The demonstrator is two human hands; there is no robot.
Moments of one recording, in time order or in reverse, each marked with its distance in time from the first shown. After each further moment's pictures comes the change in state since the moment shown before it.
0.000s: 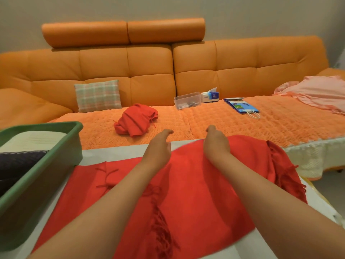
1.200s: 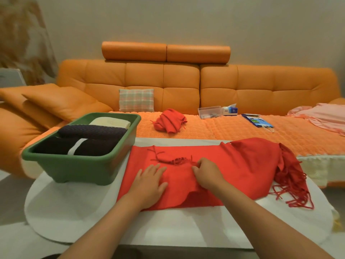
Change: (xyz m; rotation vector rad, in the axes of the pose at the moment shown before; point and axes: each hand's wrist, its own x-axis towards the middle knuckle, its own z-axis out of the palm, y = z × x) left_hand -0.237 -0.057 -0.129 0.534 -0.309 -0.121; right_hand -0.222 -0.110 -0.013 0.077 -0.301 -0.104
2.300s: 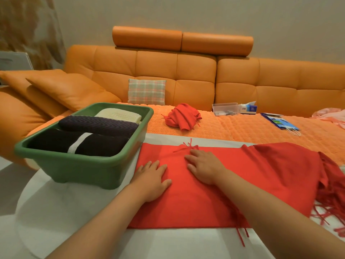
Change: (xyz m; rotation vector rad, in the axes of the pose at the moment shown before) left_hand 0.045 -0.050 -0.001 0.048 -0.144 -0.112; right_hand 0.107 -0.017 0.060 -0.565 -0.118 -0.601
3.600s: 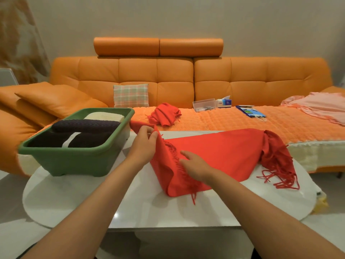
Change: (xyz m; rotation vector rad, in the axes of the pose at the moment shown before) left_hand -0.043 0.083 -0.076 -0.935 0.581 -0.042; right_hand -0.129 -0.038 -0.050 0.951 0.033 0.369
